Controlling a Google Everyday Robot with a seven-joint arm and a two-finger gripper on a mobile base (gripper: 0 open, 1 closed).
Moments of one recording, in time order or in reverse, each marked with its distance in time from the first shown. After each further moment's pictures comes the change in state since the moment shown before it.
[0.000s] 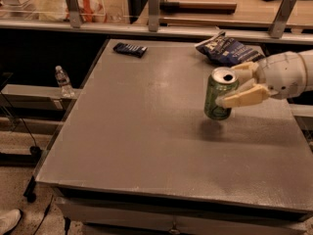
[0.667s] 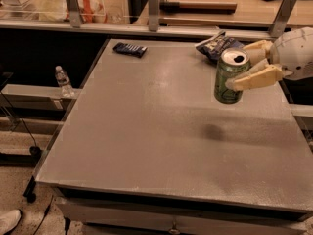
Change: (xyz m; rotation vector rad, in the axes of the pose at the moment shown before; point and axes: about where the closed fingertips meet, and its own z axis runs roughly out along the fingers) arm -0.033 -0.016 -0.028 0.056 0.052 -0.072
